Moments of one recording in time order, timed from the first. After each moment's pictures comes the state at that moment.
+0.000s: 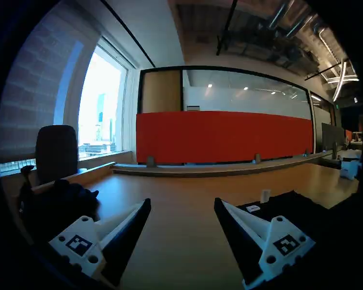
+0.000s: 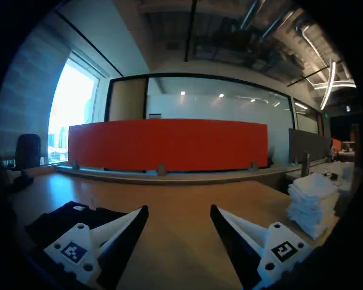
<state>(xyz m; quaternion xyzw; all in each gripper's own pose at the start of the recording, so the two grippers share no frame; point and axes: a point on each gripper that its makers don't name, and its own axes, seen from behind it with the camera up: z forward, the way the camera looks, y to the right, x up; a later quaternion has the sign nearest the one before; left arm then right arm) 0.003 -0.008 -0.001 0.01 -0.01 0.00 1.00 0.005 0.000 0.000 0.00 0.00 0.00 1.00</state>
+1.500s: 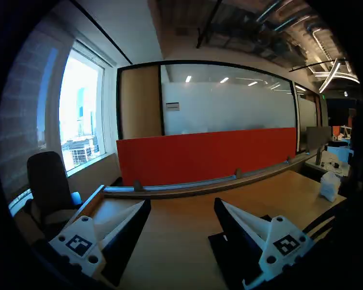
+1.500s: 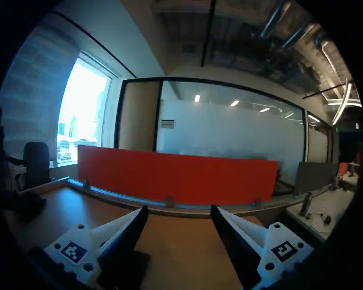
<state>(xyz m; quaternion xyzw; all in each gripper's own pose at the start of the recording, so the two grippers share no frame) 0.207 0.017 -0.003 -0.07 -0.06 0.03 1.00 0.242 -0.032 0.005 0.05 -0.02 -0.04 1.00</state>
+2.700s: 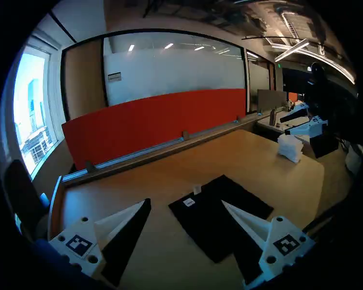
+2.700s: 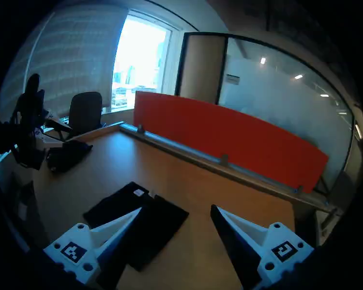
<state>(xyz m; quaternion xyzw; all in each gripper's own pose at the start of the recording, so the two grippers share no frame) 0.157 0.082 -0.031 -0.26 -0.19 0.10 0.94 0.178 -0.075 -0.034 0.25 -0.21 -0.13 0.94</state>
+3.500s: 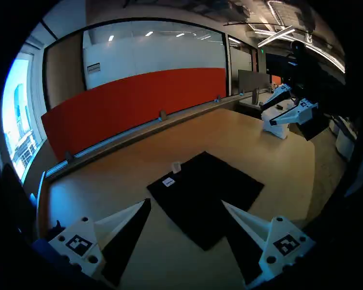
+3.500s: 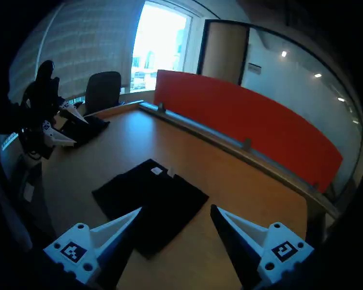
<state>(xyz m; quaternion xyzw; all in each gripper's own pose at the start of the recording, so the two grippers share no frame) 0.078 0.115 -0.061 -0.32 -0.23 0.13 0.91 0.102 -0.092 -0.054 0.31 -0.25 -0.17 0.90</state>
